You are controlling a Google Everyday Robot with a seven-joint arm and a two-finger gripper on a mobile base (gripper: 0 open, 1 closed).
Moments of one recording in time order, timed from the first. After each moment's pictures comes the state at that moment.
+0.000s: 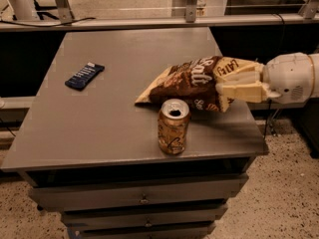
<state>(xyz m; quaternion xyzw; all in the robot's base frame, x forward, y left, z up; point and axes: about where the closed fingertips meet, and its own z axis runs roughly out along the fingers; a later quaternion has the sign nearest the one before) 0.500 -0.145 0.930 -0.52 0.62 0.34 0.48</state>
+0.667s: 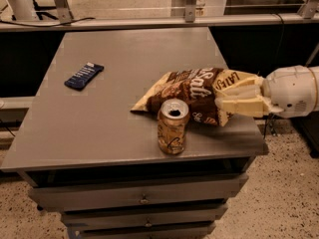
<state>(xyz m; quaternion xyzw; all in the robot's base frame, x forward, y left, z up) 0.465 -0.142 0.918 -0.53 0.61 0.36 0.46</state>
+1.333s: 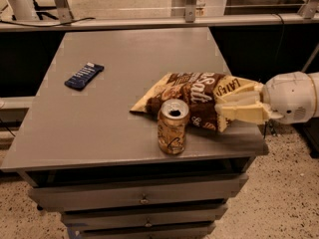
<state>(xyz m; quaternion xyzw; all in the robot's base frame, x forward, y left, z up) 0.458 -0.142 0.907 -0.53 0.62 0.35 0.45</state>
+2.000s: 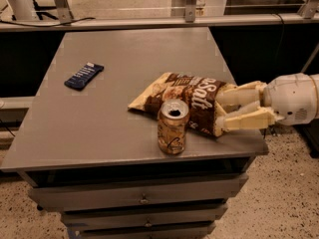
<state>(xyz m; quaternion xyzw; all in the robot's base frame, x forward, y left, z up) 0.459 -0.147 0.903 -0.53 0.63 0.34 0.45</state>
